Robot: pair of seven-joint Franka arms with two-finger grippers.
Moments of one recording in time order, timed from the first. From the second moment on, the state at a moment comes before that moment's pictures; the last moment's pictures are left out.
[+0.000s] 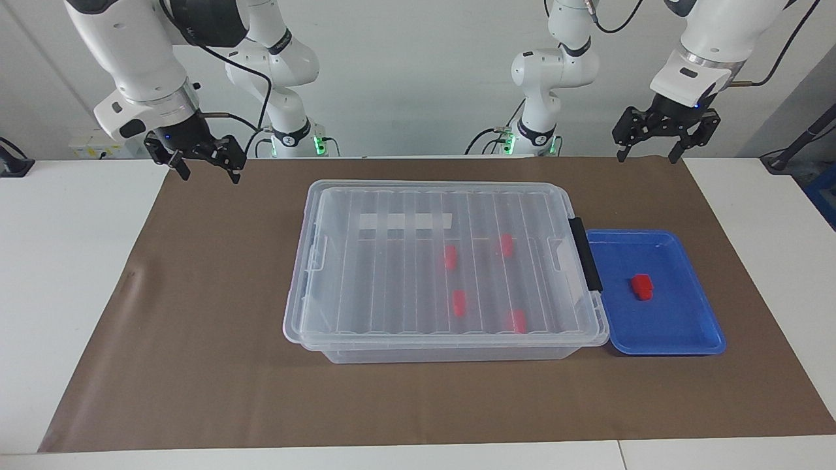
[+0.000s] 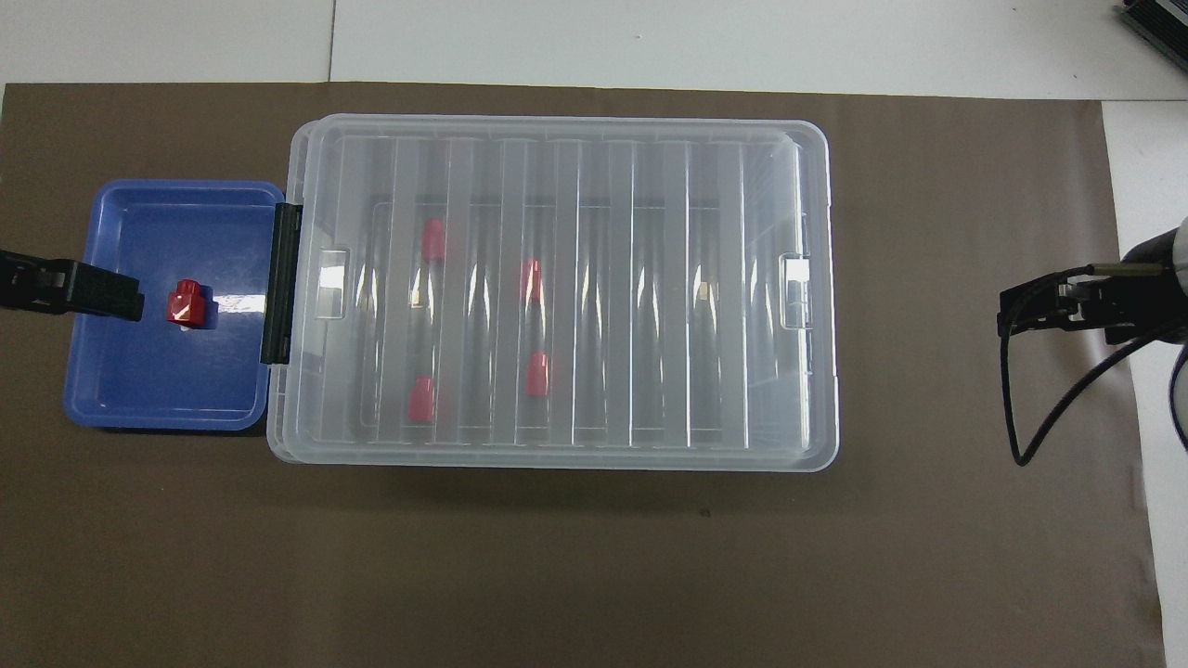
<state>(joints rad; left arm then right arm) -0.02 -0.03 -0.09 -1.50 0.03 1.49 0.05 0.11 -0.02 -0.09 -1.62 -0.03 1.53 0.12</state>
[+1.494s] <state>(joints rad) -0.02 -0.05 -0.09 -1.54 0.03 1.46 0.03 0.28 0.11 -0.08 -1.81 0.06 2.04 0.13</state>
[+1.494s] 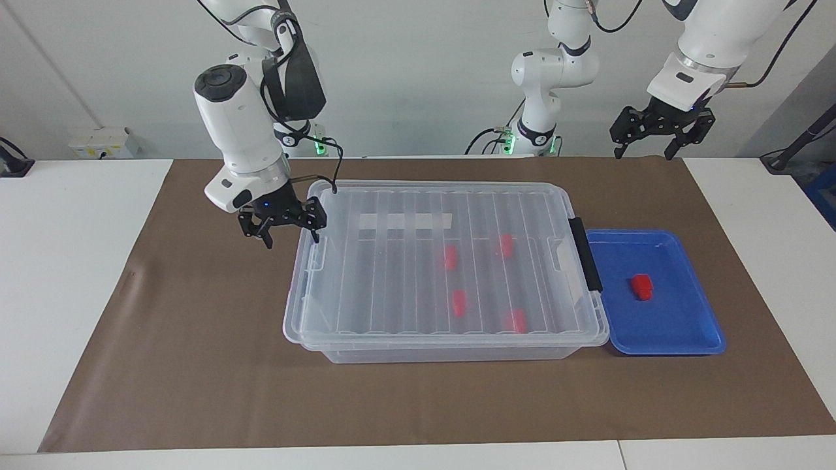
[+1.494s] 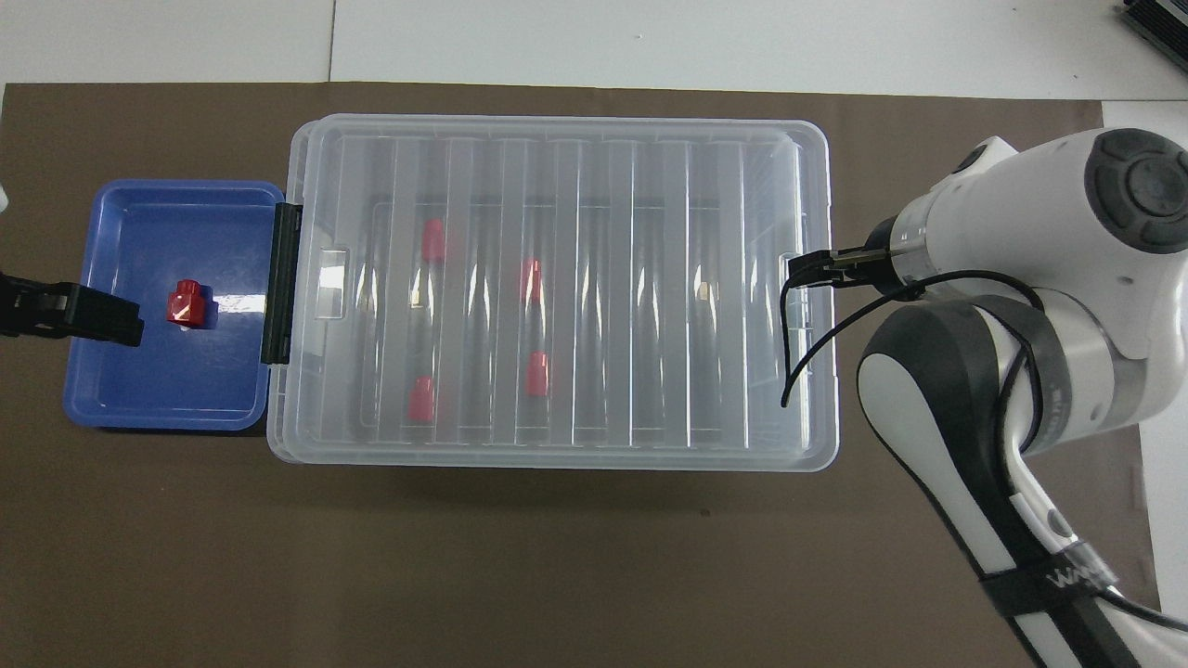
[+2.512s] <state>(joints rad) 0.15 0.03 -0.07 -2.01 0.03 2.25 0.18 0.27 0.18 -0.09 -1.82 -0.03 2.14 0.14</state>
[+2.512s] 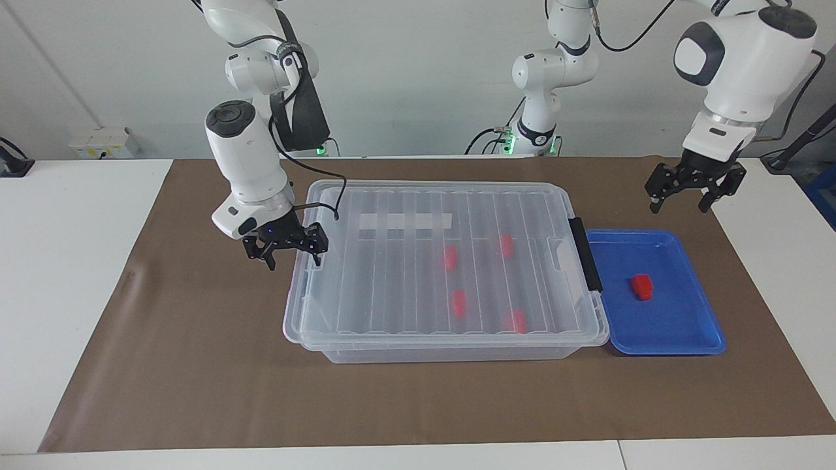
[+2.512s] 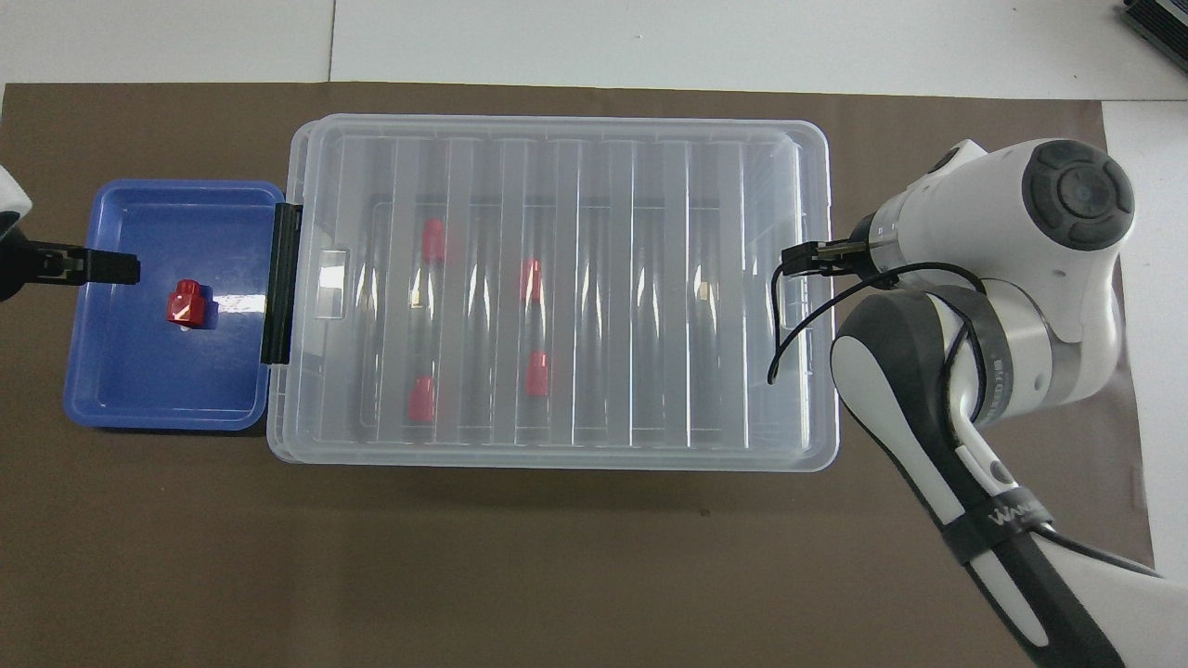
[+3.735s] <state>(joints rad) 0.23 0.26 -0.08 -2.12 0.03 2.56 0.12 0.19 0.18 -0.09 -1.80 -0.23 2.07 0.14</state>
